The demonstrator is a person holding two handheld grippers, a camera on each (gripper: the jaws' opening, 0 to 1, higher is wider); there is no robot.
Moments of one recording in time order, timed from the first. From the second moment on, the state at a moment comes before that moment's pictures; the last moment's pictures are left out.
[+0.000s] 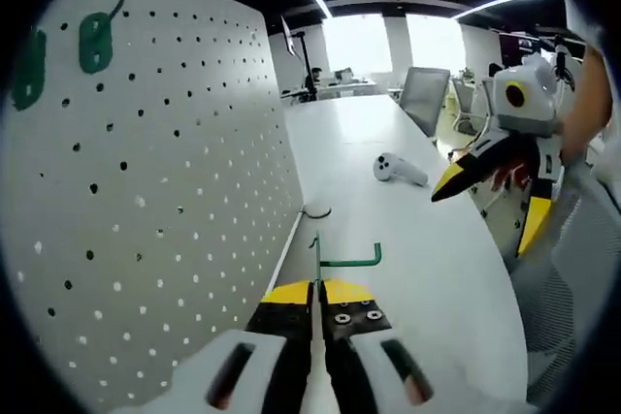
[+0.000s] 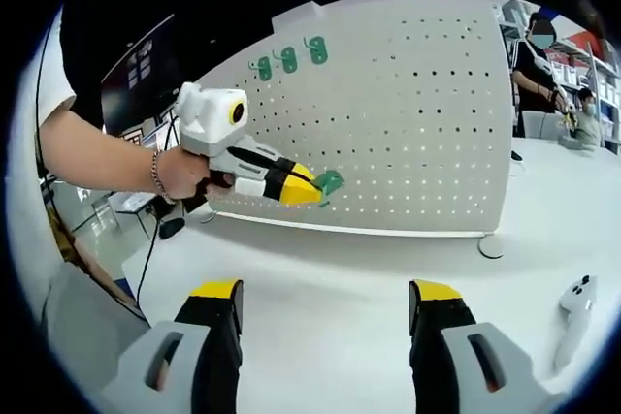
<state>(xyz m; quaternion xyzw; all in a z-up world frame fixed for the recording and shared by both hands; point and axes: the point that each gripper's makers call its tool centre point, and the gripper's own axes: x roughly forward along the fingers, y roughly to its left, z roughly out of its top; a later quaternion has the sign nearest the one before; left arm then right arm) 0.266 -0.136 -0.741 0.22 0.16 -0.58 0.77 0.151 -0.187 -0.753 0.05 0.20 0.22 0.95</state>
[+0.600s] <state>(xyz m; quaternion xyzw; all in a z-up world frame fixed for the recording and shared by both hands) 0.245 -0.114 -0.710 0.19 0.12 -0.57 0.79 0.150 -0.183 -0.751 0.05 0.20 0.22 0.95</state>
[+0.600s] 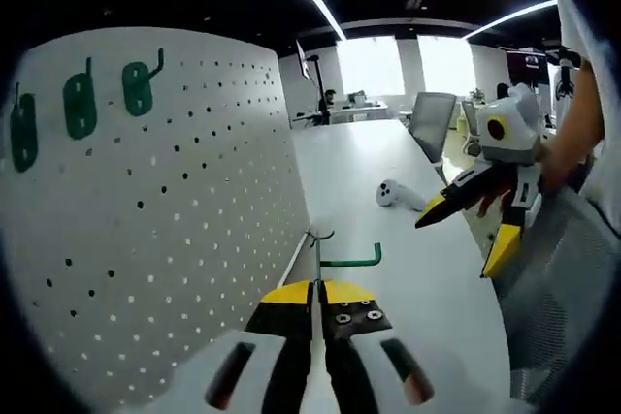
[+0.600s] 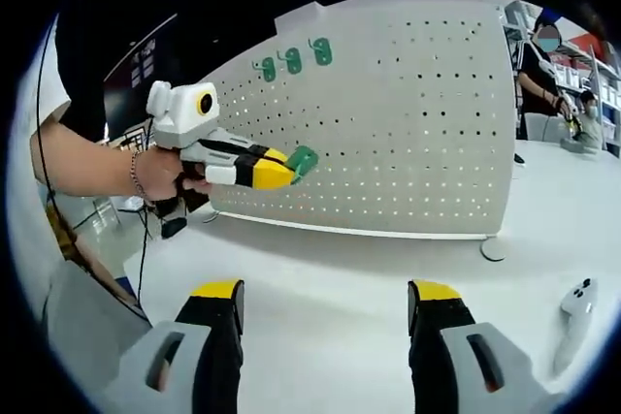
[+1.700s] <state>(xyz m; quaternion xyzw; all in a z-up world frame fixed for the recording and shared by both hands) 0.209 -0.082 -0.641 0.11 0.04 -0.52 0.84 0.150 -0.181 -0.752 0.05 0.20 0.23 0.95</state>
